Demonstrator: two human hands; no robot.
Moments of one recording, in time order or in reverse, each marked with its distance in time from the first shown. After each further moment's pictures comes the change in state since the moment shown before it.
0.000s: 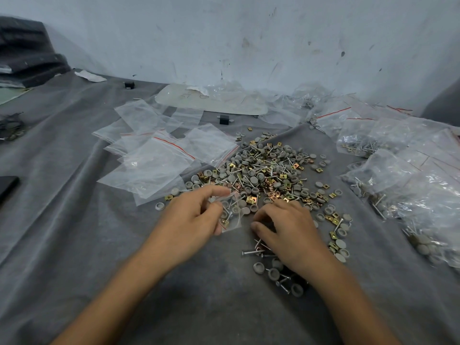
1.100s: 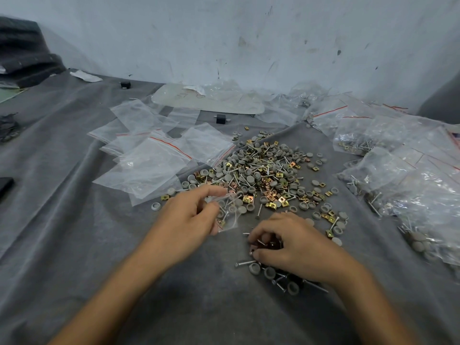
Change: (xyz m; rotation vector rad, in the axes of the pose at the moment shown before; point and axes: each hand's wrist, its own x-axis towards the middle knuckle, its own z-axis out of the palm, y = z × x) left_hand 0.000 -0.005 0.001 0.006 -0.001 0.035; right_hand -0.015 0.015 -0.023 0.145 -0.290 -0.157
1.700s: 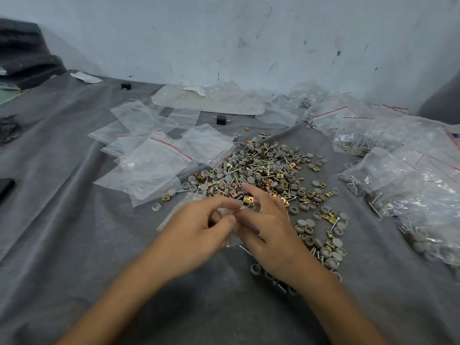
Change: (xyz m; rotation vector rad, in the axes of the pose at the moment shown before) left_hand -0.009 0.014 0.009 -0.013 -0.090 0.082; right_hand 0.021 -0.026 0.032 0.056 0.368 -0.110
